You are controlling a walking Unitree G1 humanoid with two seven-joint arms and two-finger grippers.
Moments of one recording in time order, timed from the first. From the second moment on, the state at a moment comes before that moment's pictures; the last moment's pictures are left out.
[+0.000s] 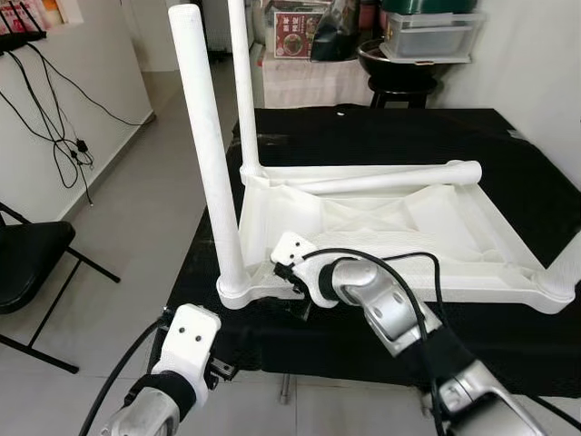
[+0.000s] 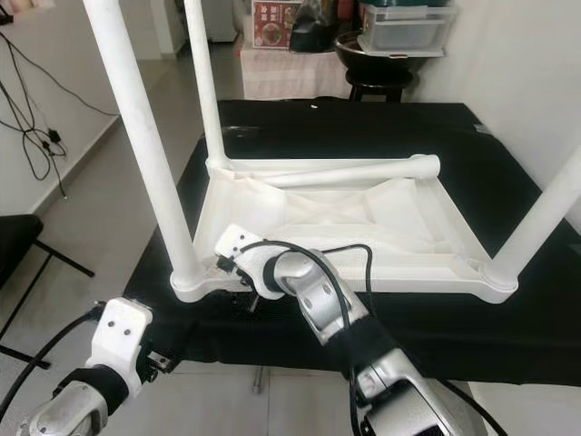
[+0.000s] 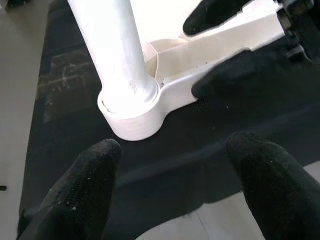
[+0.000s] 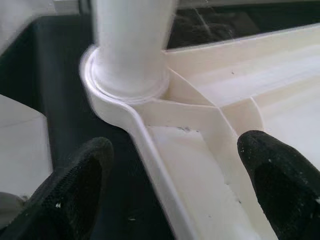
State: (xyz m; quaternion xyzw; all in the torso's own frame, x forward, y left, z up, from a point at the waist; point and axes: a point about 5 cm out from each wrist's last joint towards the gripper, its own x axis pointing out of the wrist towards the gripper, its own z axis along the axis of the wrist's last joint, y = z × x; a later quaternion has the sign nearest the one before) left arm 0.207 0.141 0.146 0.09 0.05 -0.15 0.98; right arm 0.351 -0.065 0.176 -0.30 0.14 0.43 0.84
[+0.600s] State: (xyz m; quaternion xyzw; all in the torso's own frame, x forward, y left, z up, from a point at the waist) left arm 0.204 0.143 0.152 0.10 0.03 -0.13 0.99; right arm 0.379 -0.066 0.188 -0.36 0.16 0.41 0.82
